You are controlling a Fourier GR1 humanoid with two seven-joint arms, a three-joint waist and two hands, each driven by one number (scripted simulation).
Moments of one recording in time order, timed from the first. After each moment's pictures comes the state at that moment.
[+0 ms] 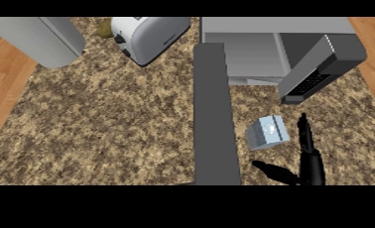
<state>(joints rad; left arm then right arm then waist) 0.53 0.11 0.50 -2.31 0.73 -0.54 0.11 0.12 -0.04 -0.05 -1.21 0.13 -0.29 -0.56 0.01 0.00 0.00</state>
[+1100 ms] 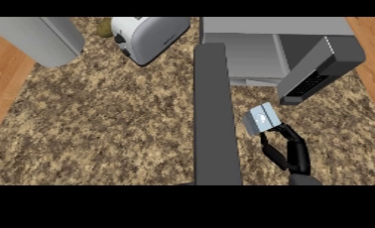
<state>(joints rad) 0.53 0.10 0.59 -2.30 0.87 -0.61 0.19 -0.25 -0.09 -0.22 -0.48 0.03 -0.12 -0.99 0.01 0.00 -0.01</state>
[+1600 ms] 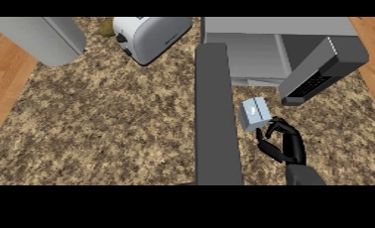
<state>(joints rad) 0.52 0.09 0.61 -2.30 0.89 -0.65 0.21 -0.37 -0.10 -0.24 -0.33 0.04 -0.09 -1.06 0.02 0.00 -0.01</state>
